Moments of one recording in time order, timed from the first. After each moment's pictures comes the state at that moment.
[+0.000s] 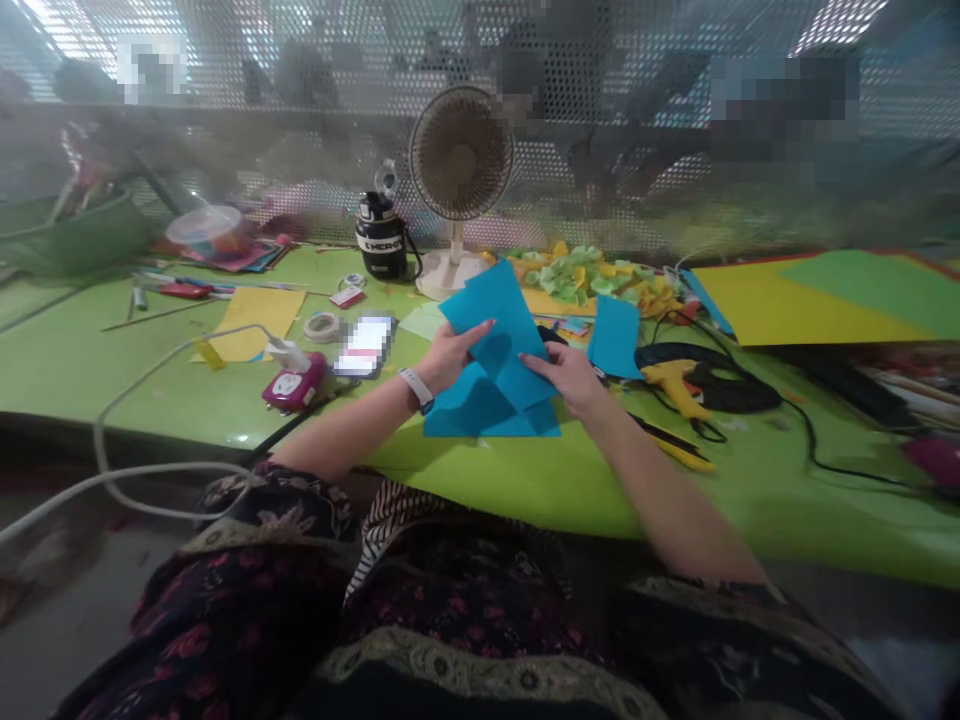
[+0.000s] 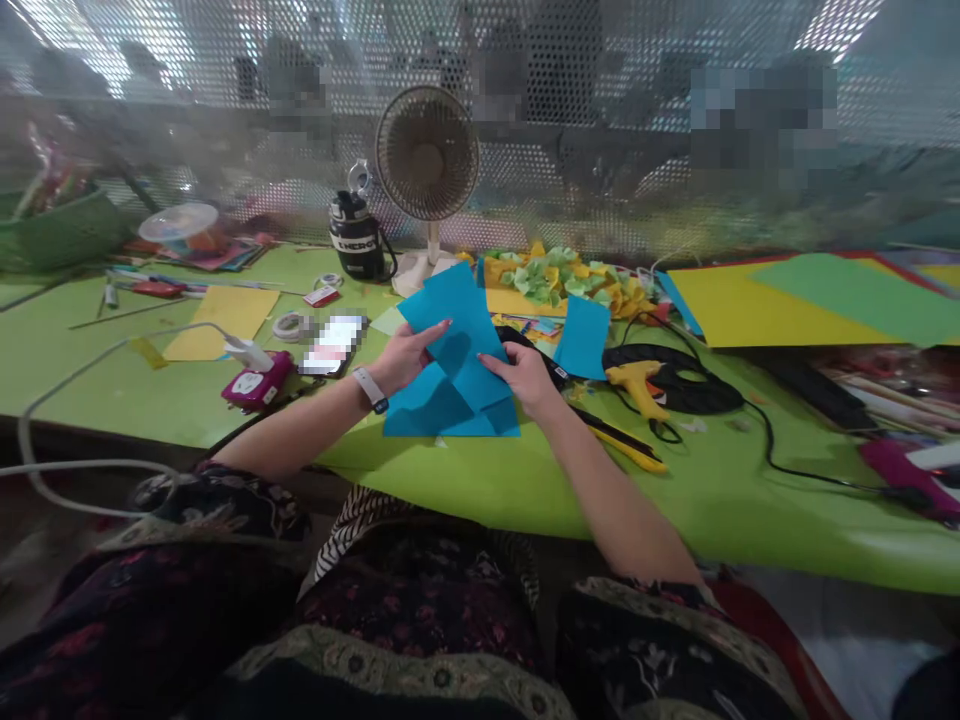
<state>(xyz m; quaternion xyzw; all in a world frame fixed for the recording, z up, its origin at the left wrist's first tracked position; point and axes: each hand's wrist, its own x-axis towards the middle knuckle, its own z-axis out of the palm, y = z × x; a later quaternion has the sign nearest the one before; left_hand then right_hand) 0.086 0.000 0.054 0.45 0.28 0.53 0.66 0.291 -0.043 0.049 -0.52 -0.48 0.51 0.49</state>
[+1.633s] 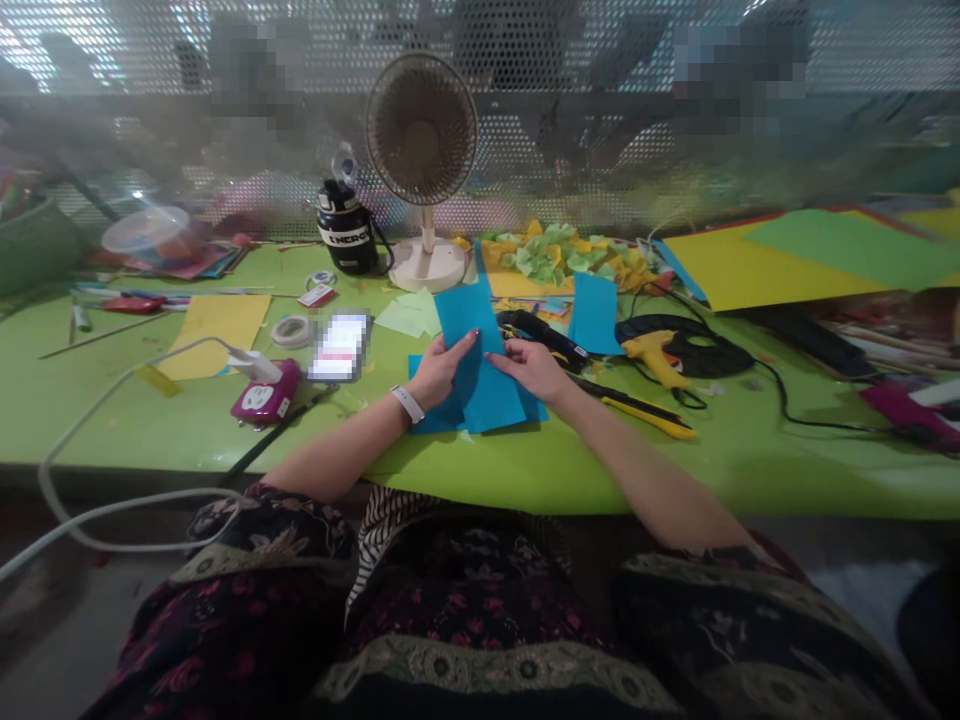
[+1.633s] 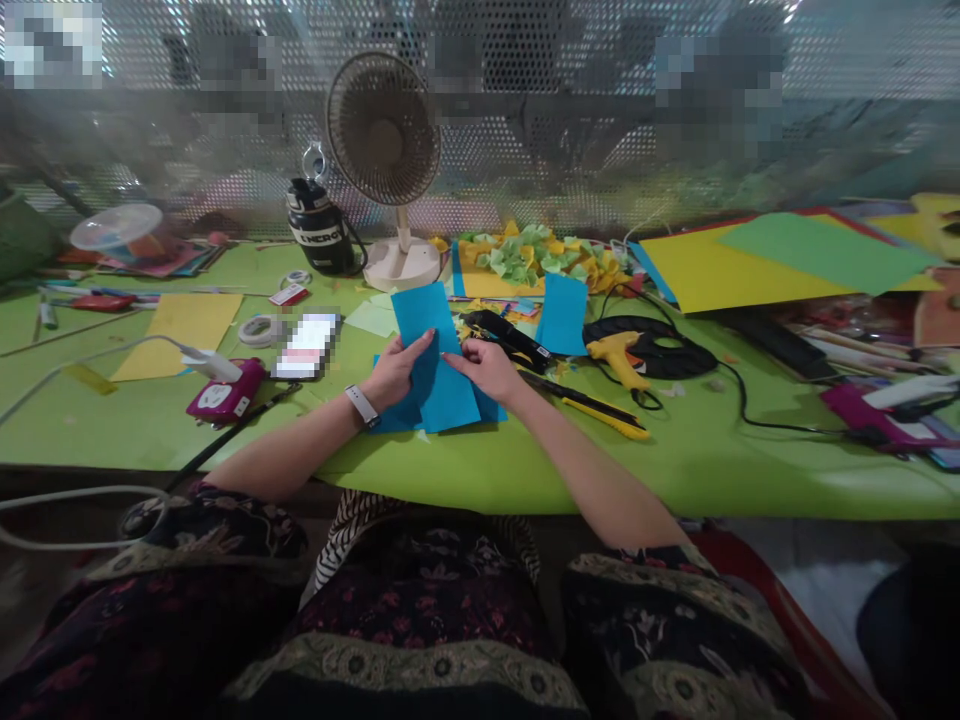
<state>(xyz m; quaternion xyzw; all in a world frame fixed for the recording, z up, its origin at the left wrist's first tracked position) 0.104 -0.022 0.030 0.38 0.30 0.51 0.71 0.274 -0.052 0.041 -0.51 -0.58 0.46 0.44</state>
